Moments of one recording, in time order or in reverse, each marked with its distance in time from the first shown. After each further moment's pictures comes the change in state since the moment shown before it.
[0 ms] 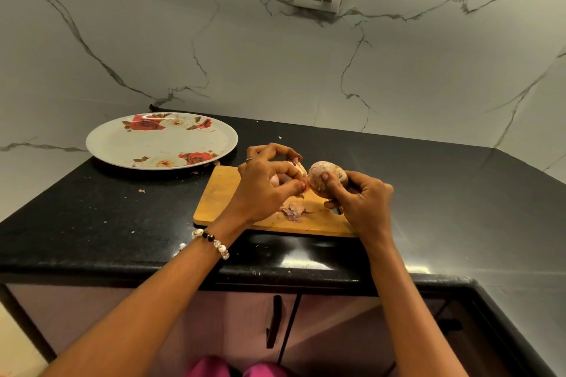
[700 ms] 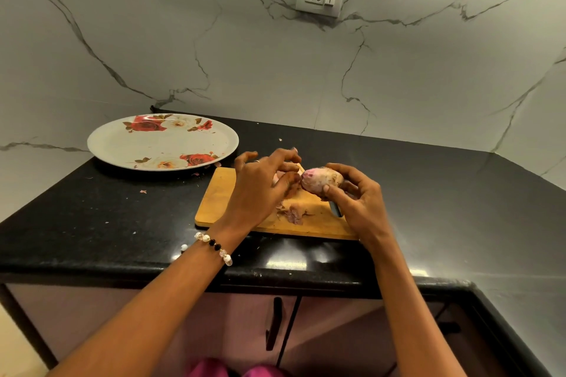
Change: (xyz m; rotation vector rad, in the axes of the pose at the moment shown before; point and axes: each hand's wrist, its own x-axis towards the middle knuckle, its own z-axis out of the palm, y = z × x) left_hand -0.003 -0.003 0.000 0.213 0.152 0.187; right_hand 0.005 0.013 -0.003 0.212 -0.204 0.107
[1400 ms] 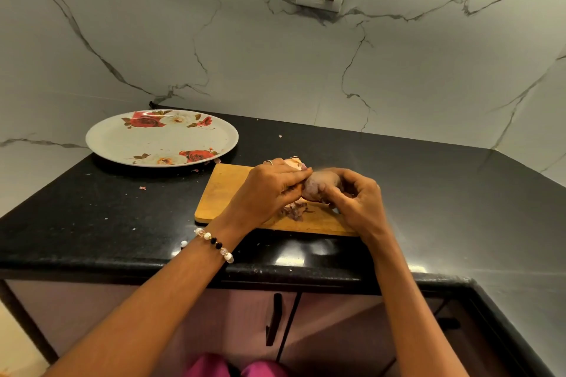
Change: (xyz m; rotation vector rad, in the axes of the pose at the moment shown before) left_hand -0.001 0.000 -0.003 0.032 -0.187 0.276; right_hand 0.000 0.002 0.001 -0.191 0.014 -0.060
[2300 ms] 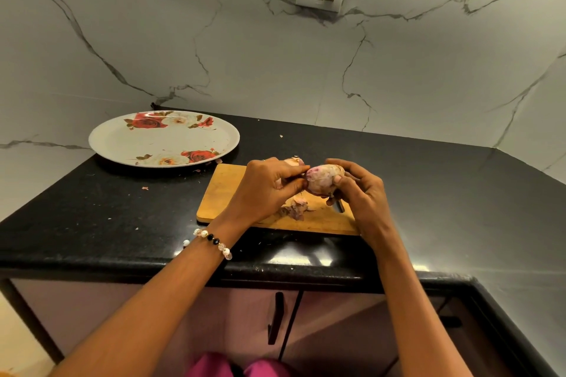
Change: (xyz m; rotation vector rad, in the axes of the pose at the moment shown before) left_hand 0.002 0.004 -0.005 -0.199 0.096 -0.182; right_hand 0.000 -0.005 -0.002 0.346 -0.020 0.077
